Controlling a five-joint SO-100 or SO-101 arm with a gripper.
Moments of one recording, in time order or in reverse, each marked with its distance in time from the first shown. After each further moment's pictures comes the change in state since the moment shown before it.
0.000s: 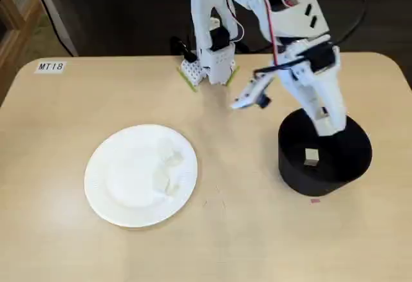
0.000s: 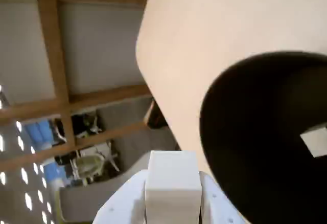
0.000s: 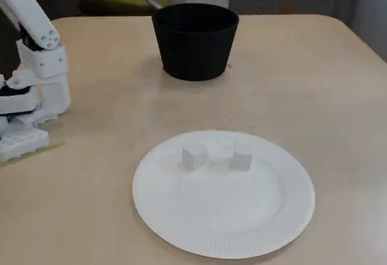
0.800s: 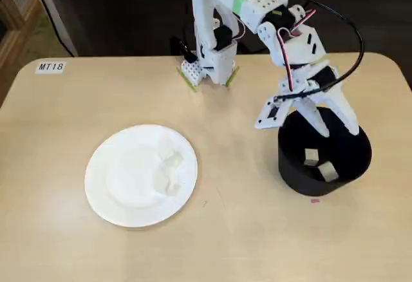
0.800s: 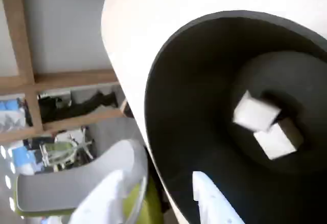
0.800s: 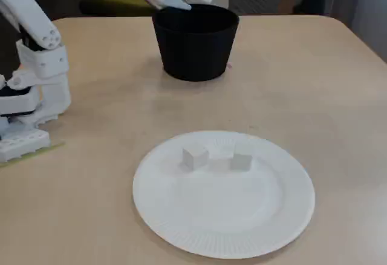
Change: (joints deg) arm -0.7 5.1 11.5 -2.7 -4.3
